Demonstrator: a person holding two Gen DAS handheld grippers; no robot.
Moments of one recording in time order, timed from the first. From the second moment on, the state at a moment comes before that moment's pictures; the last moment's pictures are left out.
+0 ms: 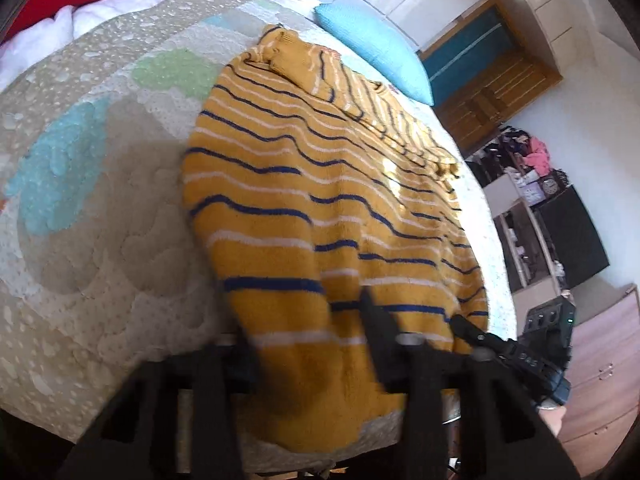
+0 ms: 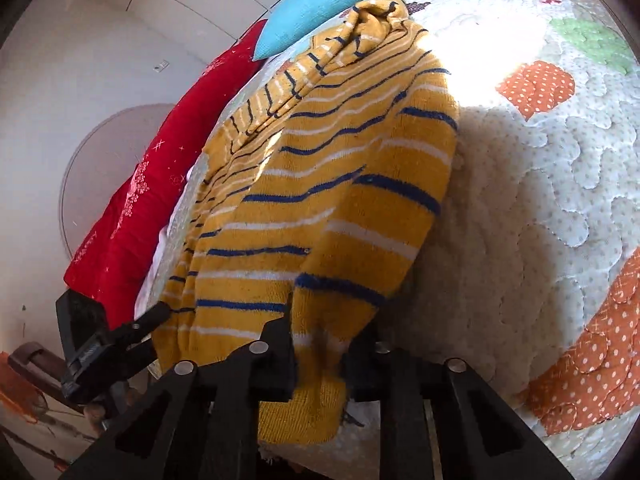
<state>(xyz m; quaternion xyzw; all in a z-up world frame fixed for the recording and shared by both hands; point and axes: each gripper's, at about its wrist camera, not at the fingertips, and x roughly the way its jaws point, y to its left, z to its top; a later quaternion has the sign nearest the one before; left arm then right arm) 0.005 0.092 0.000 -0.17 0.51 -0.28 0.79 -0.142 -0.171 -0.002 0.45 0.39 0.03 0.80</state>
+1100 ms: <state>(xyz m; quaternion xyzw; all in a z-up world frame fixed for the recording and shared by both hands) 0.112 0.053 0.083 -0.15 0.45 -0.28 0.84 -0.070 -0.239 0.107 0.34 0.34 0.02 0.88</state>
